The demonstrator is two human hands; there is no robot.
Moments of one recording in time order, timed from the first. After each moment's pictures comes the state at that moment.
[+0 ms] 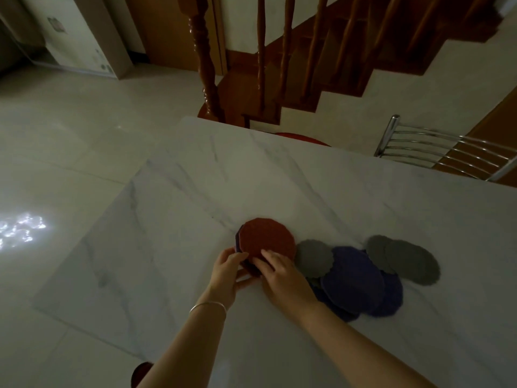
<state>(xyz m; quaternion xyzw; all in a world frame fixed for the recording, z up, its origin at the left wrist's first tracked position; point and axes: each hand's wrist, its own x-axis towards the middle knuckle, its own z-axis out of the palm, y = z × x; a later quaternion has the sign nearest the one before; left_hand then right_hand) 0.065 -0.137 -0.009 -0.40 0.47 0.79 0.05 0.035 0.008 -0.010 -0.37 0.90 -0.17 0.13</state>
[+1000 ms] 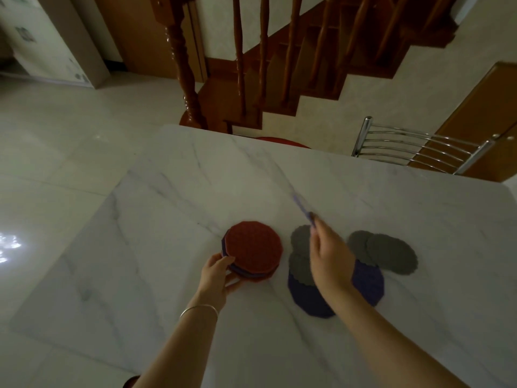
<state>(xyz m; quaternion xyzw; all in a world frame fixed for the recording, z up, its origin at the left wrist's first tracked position) 0.059 -0.133 -0.006 -0.43 0.46 0.77 0.07 -0.001 0.069 0.052 -0.08 0.94 -0.31 -0.13</state>
